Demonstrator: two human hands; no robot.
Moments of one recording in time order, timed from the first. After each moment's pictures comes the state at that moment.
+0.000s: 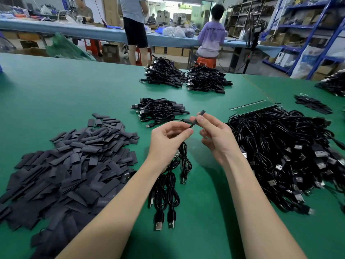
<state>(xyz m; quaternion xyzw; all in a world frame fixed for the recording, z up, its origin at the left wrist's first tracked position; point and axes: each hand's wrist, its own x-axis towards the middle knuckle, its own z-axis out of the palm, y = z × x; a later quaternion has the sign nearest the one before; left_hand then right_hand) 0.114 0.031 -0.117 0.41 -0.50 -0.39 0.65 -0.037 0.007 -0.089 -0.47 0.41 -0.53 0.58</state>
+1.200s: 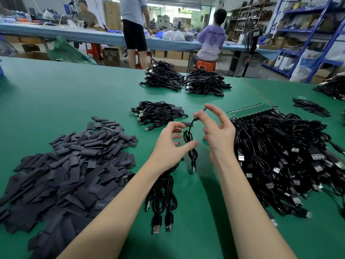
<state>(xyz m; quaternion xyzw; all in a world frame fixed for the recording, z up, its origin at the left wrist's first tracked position) 0.113 0.031 -0.118 0.50 -0.58 -0.37 0.53 -0.020 0.012 -0.078 -0.45 0.40 -0.66 0.46</state>
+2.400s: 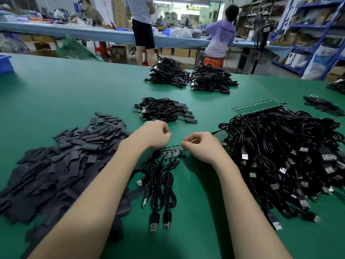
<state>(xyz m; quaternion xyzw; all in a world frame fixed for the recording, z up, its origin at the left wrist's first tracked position) 0.162 0.001 -0.088 0.69 -0.69 -0.16 0.17 -0.023 0.001 -0.106 -0.69 0.60 -0.24 0.32</state>
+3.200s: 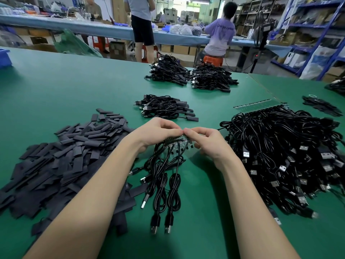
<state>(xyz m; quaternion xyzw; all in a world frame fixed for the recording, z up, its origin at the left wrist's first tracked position) 0.166 0.017 -0.088 0.56 -0.62 -0.43 0.34 -0.026 0.012 -0.101 -0.58 0.52 -0.37 0.50</state>
